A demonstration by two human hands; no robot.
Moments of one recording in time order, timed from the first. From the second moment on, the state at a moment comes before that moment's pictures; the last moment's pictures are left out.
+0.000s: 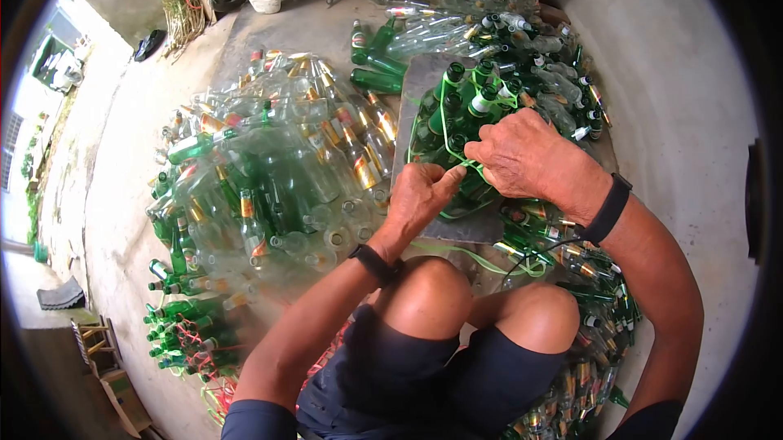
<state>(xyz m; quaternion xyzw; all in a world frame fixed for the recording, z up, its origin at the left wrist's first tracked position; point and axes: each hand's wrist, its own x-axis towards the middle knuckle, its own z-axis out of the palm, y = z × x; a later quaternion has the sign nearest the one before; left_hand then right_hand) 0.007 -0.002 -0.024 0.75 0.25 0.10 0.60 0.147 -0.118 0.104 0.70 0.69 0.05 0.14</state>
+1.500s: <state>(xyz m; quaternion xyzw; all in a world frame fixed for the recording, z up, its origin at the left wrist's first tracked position) 0.009 -0.007 0.007 0.71 0.16 0.06 0.68 0.236 -0.102 0.090 0.80 0.58 -0.13 -0.02</state>
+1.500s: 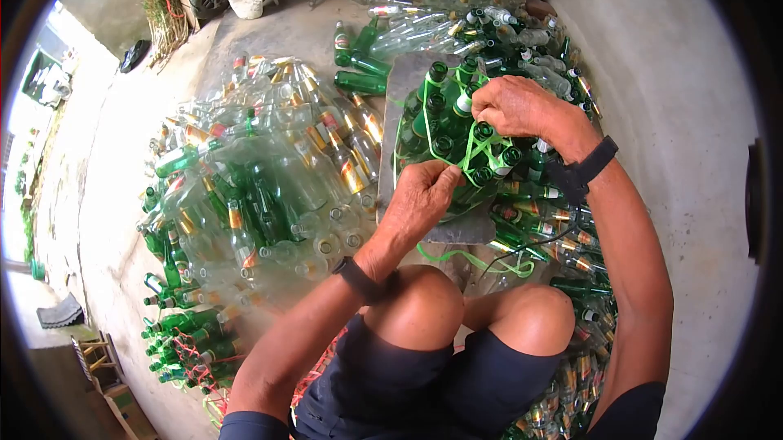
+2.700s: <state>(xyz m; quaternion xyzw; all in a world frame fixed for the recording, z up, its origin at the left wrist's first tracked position) -0.002 0.039 0.007 0.87 0.08 0.17 0.45 0.105 -0.153 0.043 0.85 0.45 0.09 -0.26</state>
